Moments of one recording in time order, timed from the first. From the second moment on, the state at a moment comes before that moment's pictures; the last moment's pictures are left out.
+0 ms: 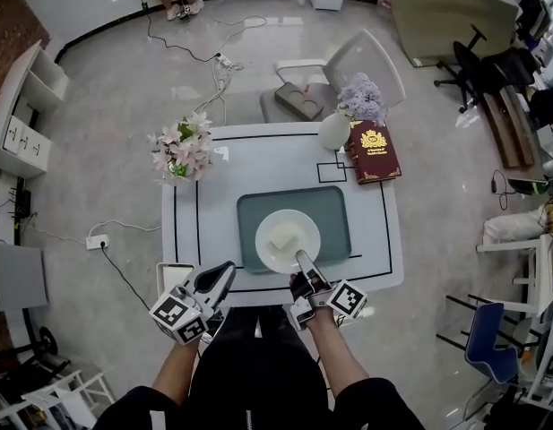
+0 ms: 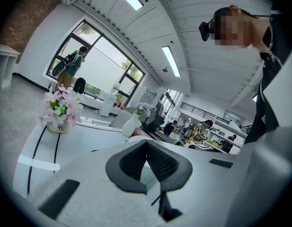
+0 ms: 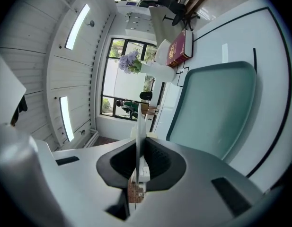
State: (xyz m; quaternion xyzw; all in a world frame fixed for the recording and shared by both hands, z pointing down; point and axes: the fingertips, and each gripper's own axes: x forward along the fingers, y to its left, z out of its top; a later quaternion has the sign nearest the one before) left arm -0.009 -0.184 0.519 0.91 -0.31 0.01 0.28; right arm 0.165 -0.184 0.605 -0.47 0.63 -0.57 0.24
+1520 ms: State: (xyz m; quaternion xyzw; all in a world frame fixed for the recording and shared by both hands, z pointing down) left arm -0.061 -0.188 0.539 0.88 -0.36 0.01 0.31; right arm 0.180 -0.244 0.736 -0.54 0.55 -0.63 0.11
